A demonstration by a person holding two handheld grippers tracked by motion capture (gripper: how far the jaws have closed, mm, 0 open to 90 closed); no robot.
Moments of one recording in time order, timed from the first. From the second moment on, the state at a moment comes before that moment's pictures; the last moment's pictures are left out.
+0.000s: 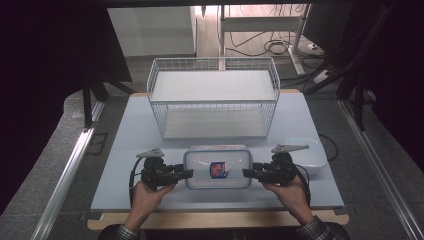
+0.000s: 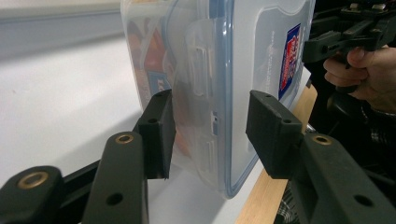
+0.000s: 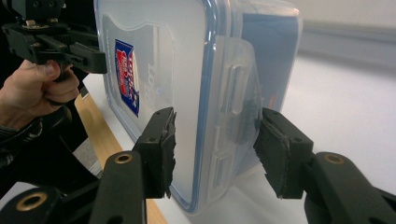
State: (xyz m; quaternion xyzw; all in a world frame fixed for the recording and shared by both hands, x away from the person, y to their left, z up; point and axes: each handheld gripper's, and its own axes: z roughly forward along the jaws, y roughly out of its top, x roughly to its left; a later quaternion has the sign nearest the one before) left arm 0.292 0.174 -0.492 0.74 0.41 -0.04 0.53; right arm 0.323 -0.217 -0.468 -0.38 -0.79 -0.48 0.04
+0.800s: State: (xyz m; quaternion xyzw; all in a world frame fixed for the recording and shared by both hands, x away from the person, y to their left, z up) left arm 0.317 0.181 -0.424 0.74 0.40 0.02 0.54; right arm 0.353 -0.209 -0.411 -0.35 -0.78 -0.52 0.00
